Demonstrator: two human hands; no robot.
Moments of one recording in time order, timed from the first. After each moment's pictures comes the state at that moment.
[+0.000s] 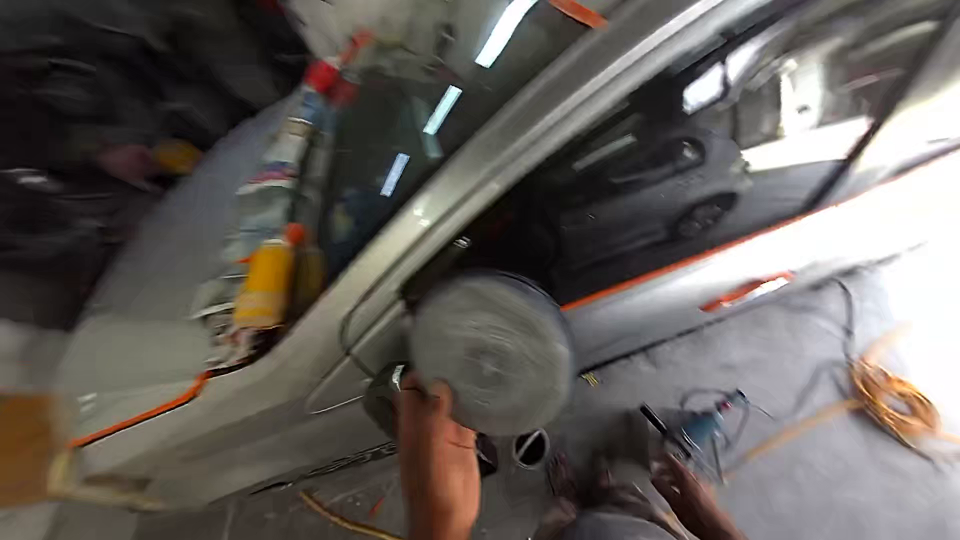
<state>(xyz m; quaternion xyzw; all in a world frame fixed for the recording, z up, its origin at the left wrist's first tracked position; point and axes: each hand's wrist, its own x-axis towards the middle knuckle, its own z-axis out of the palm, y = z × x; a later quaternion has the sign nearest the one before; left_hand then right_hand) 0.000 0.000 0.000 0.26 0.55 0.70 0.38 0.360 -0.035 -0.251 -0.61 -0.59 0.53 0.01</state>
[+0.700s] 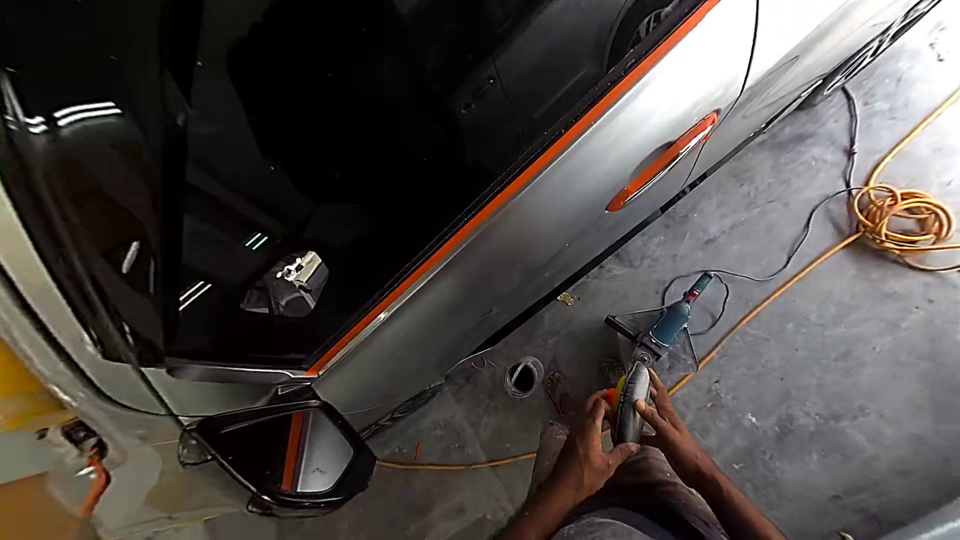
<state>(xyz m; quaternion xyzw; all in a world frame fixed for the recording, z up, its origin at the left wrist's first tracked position) 0.273 -0.042 -0.267 0.59 0.55 0.11 0.59 0.465 -0.063 -0.314 -0.57 -0.18 0.73 0.33</state>
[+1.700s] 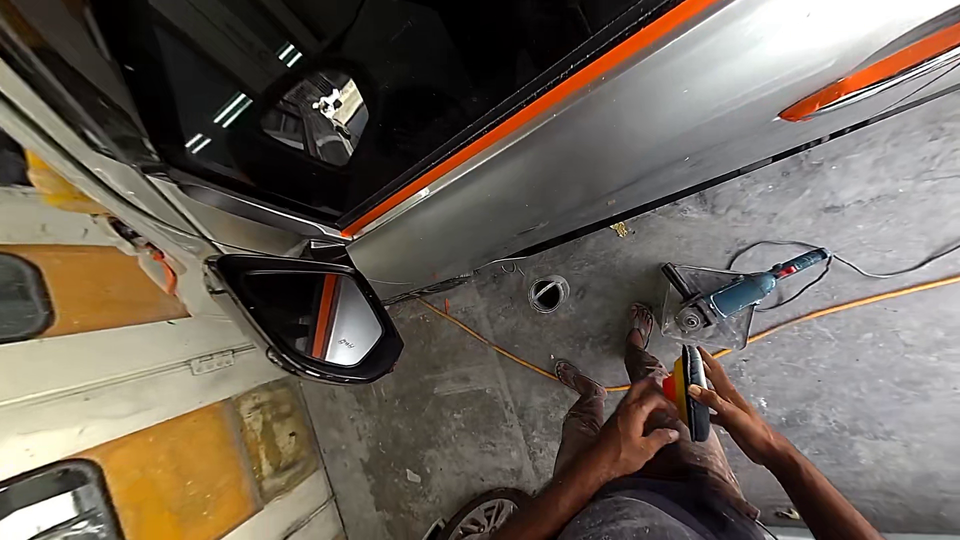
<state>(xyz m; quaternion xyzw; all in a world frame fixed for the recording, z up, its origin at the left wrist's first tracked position) 0.285 -0.091 -0.284 0.42 0.57 0.14 0.69 0.511 -0.044 -0.348 -0.55 -0.27 0.78 0.08</state>
